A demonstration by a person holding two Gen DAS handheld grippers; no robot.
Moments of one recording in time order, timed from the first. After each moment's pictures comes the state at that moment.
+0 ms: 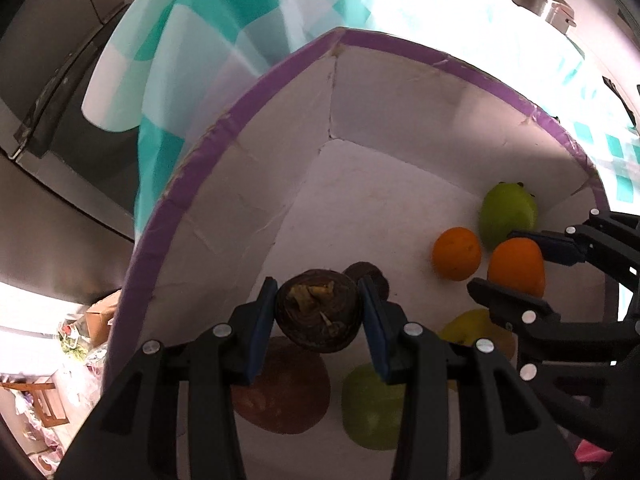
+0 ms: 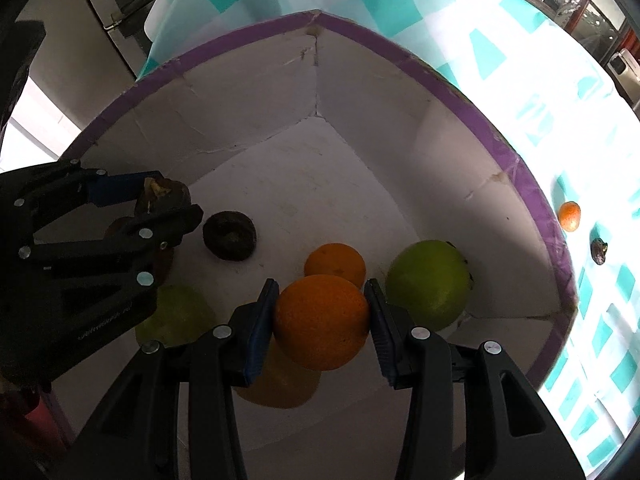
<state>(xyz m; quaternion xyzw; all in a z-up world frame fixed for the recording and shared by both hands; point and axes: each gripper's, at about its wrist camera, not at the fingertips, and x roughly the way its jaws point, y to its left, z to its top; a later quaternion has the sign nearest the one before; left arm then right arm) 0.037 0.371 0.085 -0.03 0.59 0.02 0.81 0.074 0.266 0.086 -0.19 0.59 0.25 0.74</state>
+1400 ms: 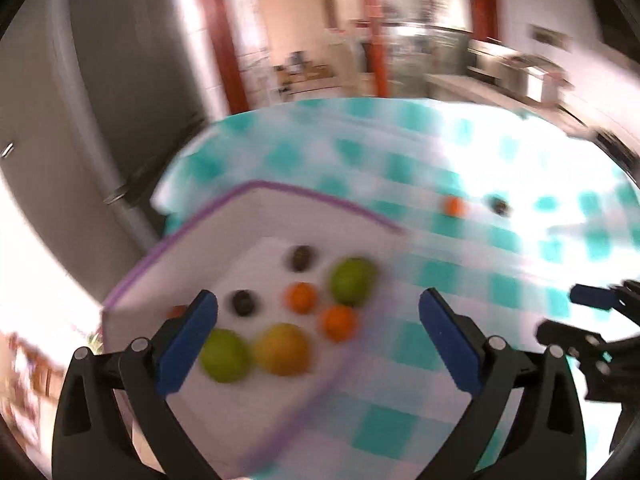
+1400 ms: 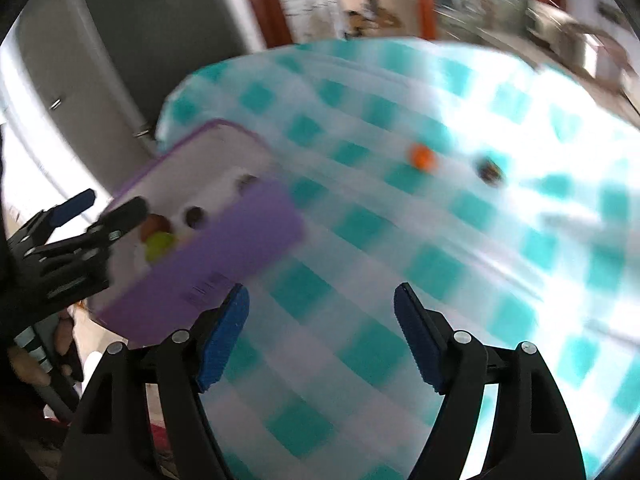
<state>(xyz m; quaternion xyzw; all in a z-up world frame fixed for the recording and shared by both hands) -0.047 0.122 0.198 0.03 0.39 0.14 0.91 0.021 -0.049 0.150 -0.01 0.49 0.27 0.83</state>
